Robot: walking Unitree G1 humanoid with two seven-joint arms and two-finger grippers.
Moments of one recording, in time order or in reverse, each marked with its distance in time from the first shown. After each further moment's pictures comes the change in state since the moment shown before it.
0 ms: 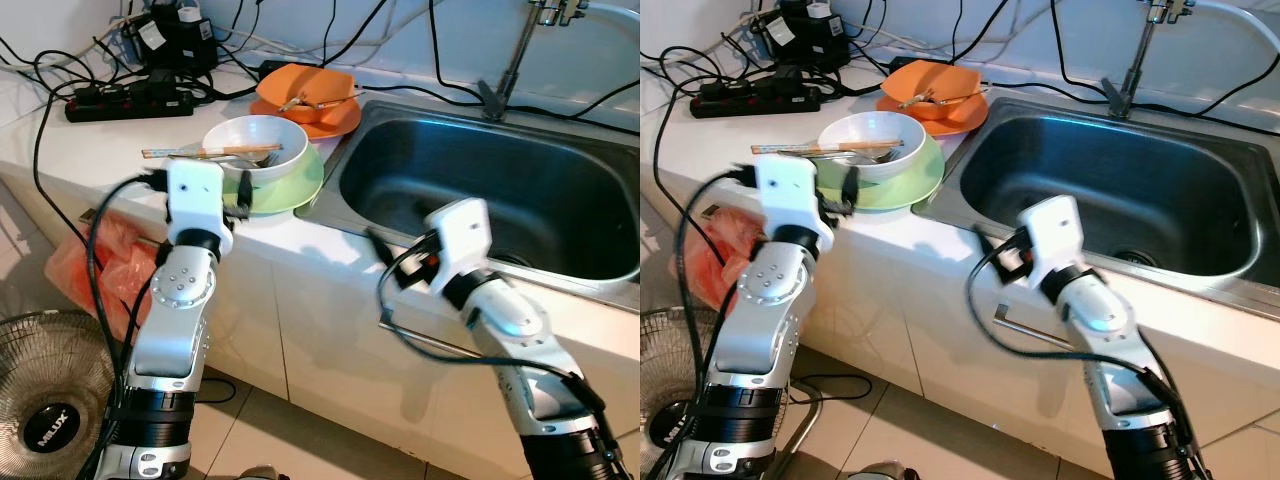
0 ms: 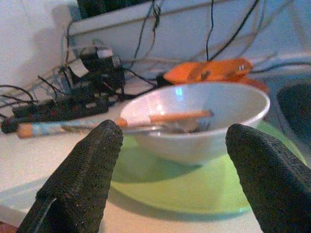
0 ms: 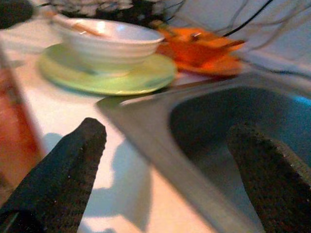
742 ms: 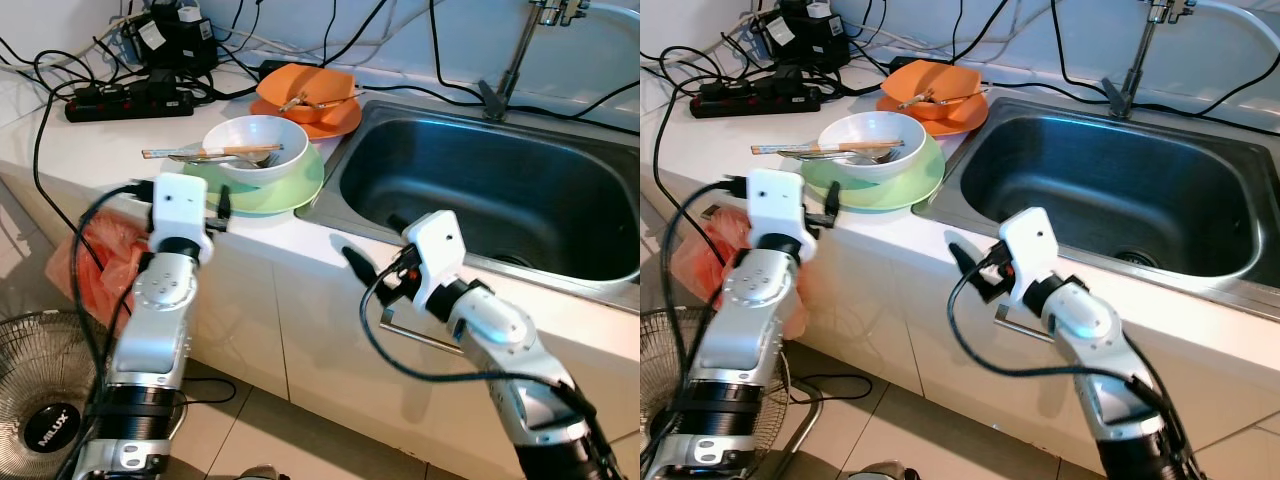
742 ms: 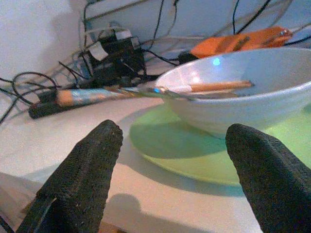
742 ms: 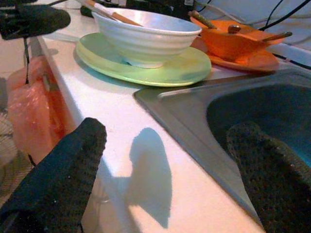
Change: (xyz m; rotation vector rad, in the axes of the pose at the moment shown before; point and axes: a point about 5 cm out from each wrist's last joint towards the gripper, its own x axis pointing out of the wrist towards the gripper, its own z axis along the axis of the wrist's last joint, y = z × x) left arm 0.003 0.027 -0.017 0.068 0.040 0.054; right arm -0.001 0.019 -0.003 -0.017 0.021 0.076
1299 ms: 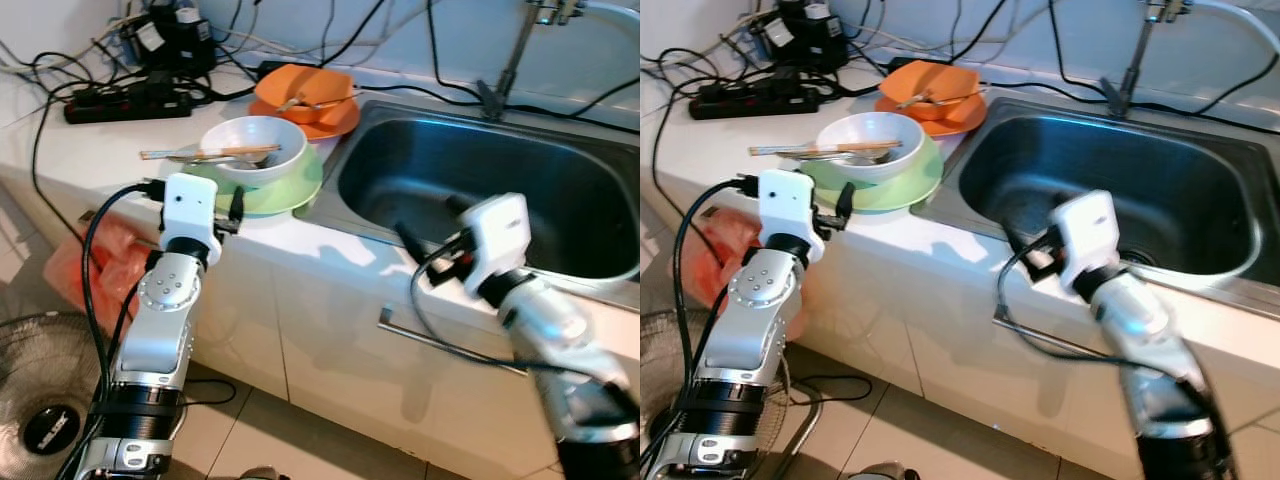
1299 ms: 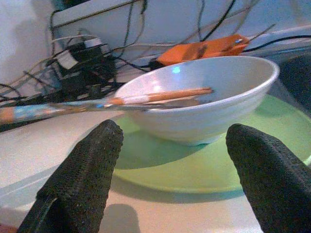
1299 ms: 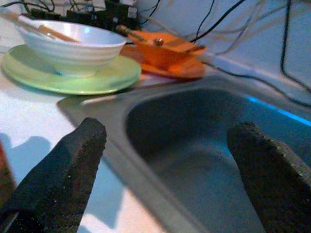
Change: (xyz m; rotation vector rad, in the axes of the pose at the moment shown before) left arm 0.000 -0.013 0.000 -0.021 -0.014 -0.110; right arm -0.023 -0.051 0.017 -0.052 -0.052 -0.173
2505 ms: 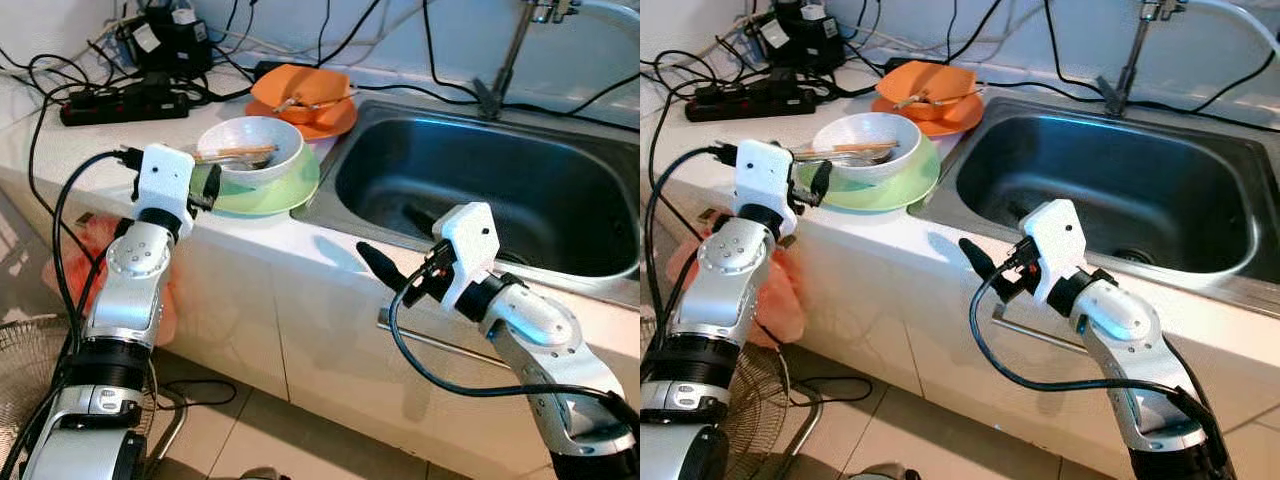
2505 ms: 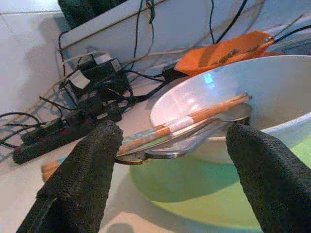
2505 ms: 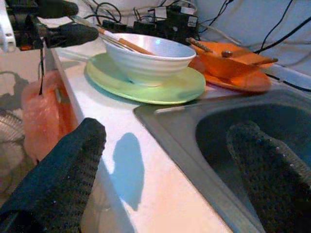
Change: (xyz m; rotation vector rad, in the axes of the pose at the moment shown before) left arm 0.028 0.041 0.004 0.118 -0.023 -0.017; right arm -0.004 0.036 0.007 0.032 -0.004 0.230
